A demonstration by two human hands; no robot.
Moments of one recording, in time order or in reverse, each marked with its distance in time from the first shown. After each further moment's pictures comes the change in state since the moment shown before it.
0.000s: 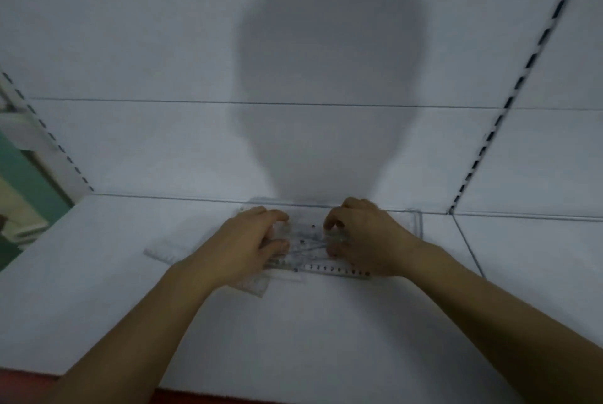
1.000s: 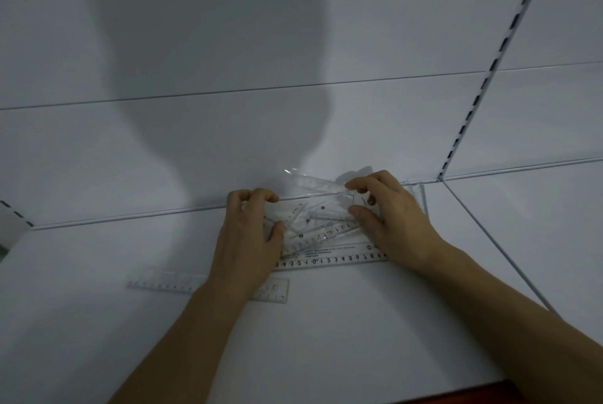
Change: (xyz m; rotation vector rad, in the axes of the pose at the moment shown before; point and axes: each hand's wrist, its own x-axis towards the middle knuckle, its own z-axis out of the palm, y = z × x) left_hand 0.006 -0.012 0.019 -0.292 0.359 -0.013; right_hand -0.016 0.009 0.038 0.212 0.594 0.094
